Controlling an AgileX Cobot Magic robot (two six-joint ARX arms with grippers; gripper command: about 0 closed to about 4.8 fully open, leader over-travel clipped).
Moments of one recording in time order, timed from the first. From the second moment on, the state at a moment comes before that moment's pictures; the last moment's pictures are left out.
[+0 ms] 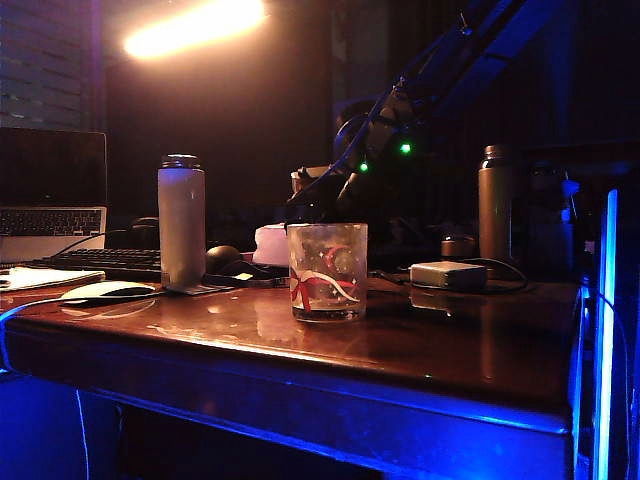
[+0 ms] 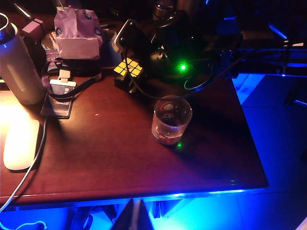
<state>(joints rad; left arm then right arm) -0.15 1.06 1.57 -1.10 0.46 0.18 0.44 2.40 1.98 -0.13 -0.02 -0.19</state>
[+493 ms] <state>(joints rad) -0.15 1.06 1.57 -1.10 0.46 0.18 0.40 2.40 1.98 -0.07 -0.04 -0.02</state>
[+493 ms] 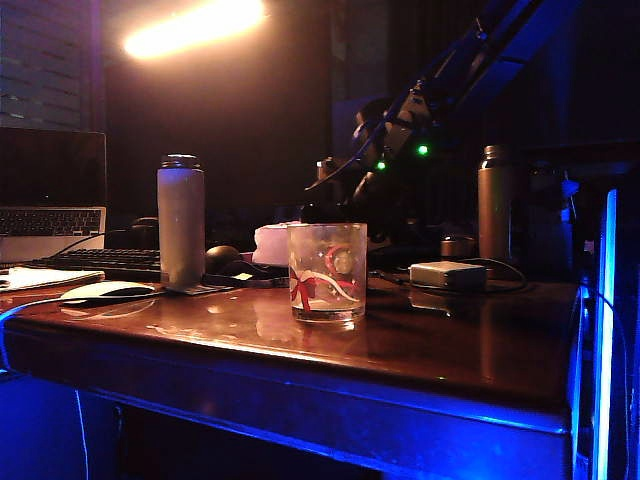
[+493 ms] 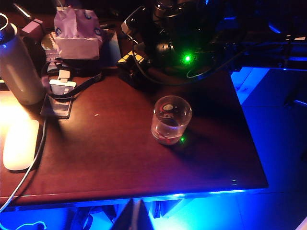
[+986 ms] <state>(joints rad) -0.15 1.06 1.57 -1.10 0.46 0.18 0.40 2.44 1.98 -0.08 -0.06 0.06</state>
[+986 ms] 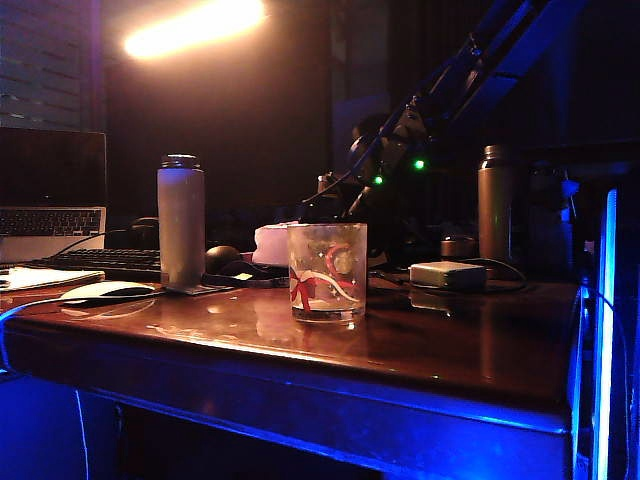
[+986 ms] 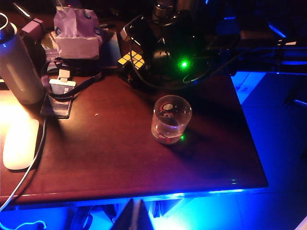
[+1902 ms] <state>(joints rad) -0.15 1.06 1.57 -1.11 0.46 0.18 0.40 2.46 1.98 -0.06 -0.04 0.08</state>
